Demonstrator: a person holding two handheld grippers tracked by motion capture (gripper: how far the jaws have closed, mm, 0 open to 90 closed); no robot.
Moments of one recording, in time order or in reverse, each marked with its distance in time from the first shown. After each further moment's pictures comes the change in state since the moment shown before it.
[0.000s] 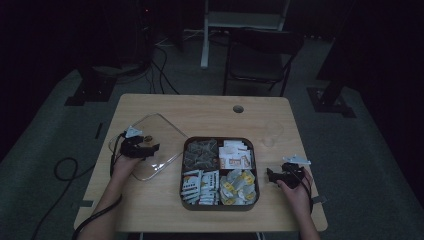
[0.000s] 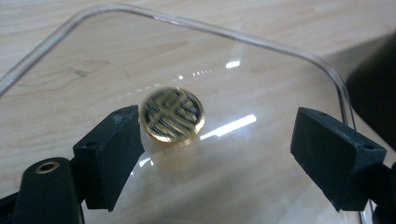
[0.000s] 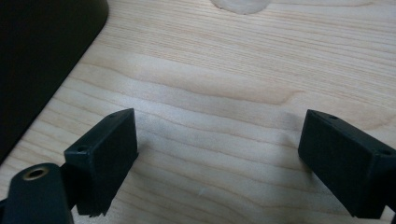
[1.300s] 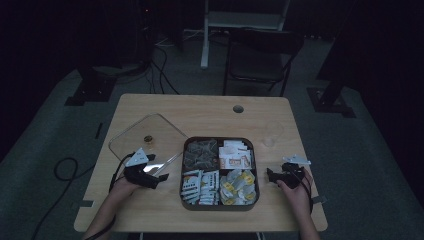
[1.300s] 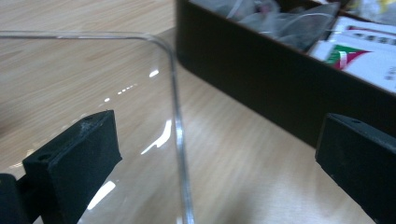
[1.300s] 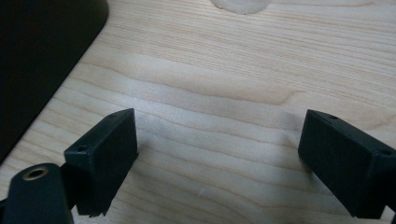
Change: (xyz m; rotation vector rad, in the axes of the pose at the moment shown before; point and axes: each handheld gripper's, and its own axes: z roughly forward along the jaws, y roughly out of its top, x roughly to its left) left arm -0.059 -0.040 -0.037 -0.078 -0.315 0.247; right arm 0.000 0.000 0.000 0.000 0.000 0.001
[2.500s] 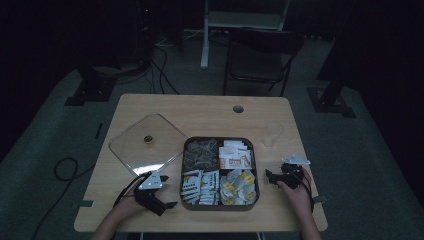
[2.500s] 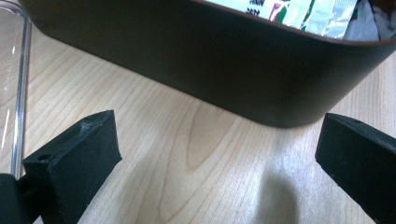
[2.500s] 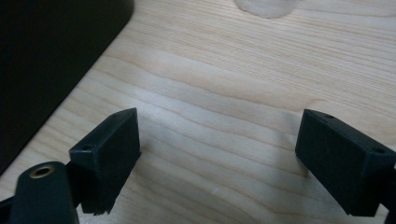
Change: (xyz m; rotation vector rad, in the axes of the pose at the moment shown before) left arm -0.063 -0.017 0.008 0.139 -0.162 0.170; right arm 0.000 0.000 0.000 -0.004 0.067 -0.066
